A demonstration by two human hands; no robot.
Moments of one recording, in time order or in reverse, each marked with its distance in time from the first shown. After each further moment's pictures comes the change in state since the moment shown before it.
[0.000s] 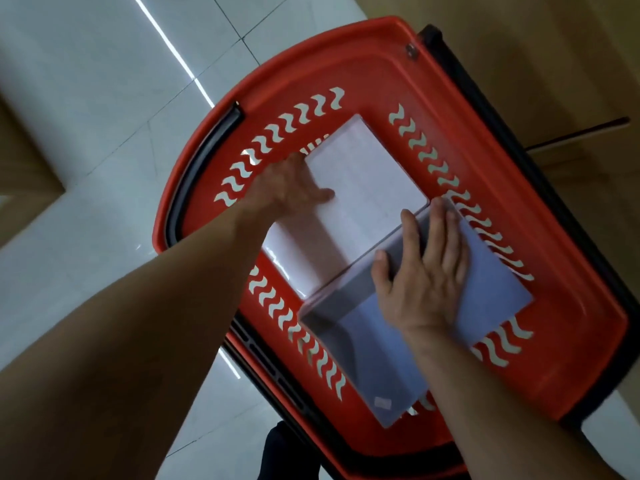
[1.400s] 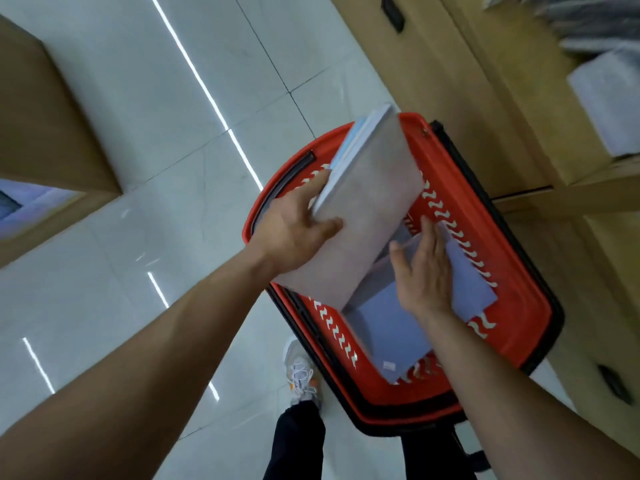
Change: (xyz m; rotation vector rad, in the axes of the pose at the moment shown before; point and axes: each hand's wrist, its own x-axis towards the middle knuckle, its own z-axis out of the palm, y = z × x) left_hand -0.191 0.023 -0.119 -0.337 0.097 0.256; right_hand 0.013 -0.035 -0.090 0.457 -0.270 0.114
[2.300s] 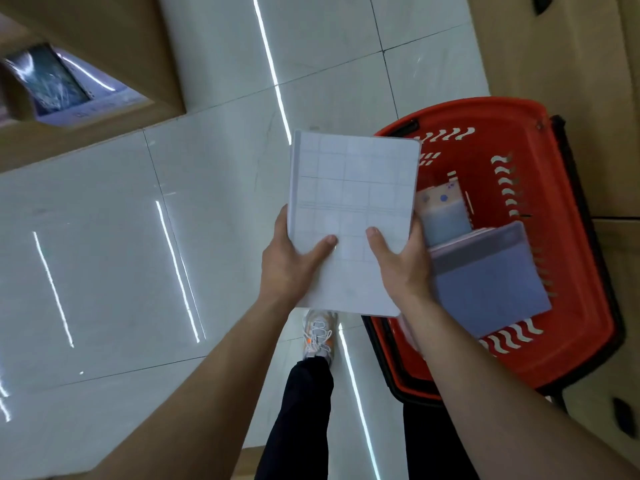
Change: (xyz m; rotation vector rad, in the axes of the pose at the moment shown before) left_hand -0.129 -0.119 0.022 -0.434 0.499 -0.529; right_hand -0.065 -0.116 0.067 0.428 -0.235 0.098
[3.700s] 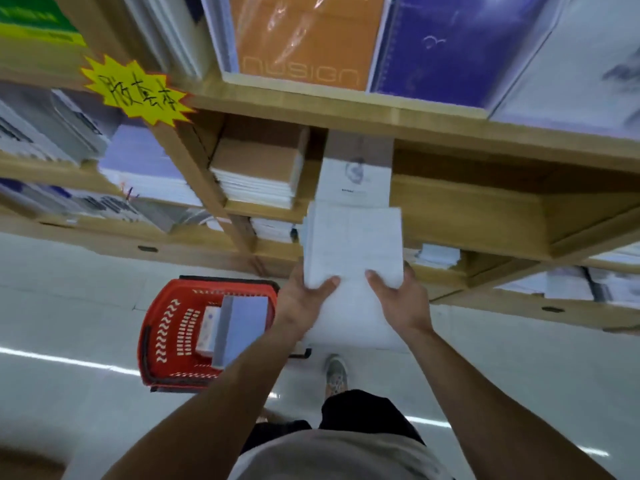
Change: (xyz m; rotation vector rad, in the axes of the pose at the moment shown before) left_hand -0.564 0.274 0.128 0.442 -0.930 0.635; right_hand -0.550 0.005 -0.453 0.479 1.005 0.286
